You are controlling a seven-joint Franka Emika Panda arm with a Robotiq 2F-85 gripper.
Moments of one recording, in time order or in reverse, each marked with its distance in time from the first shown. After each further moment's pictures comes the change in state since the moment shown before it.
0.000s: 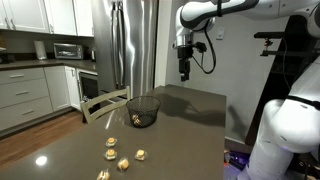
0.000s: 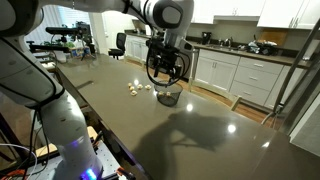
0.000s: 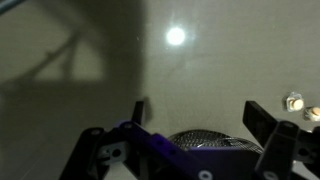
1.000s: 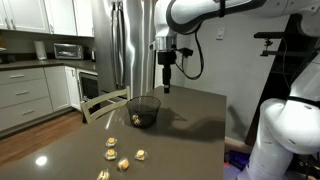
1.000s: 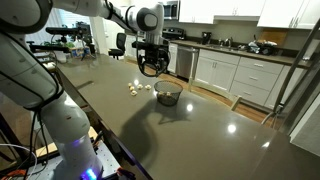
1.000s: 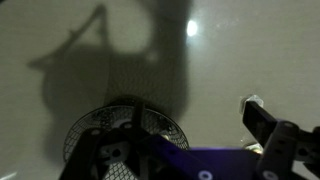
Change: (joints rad) arm 0.144 0.011 0.199 -0.053 -0.005 0.153 0.029
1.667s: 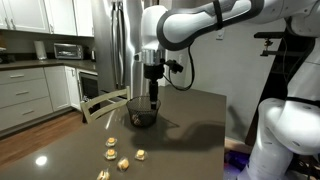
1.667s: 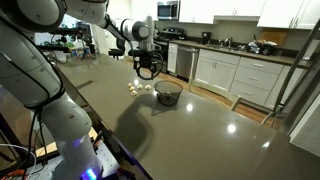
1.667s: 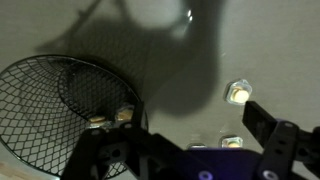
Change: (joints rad) arm 0.072 0.071 0.082 -0.057 0.001 0.203 0.000
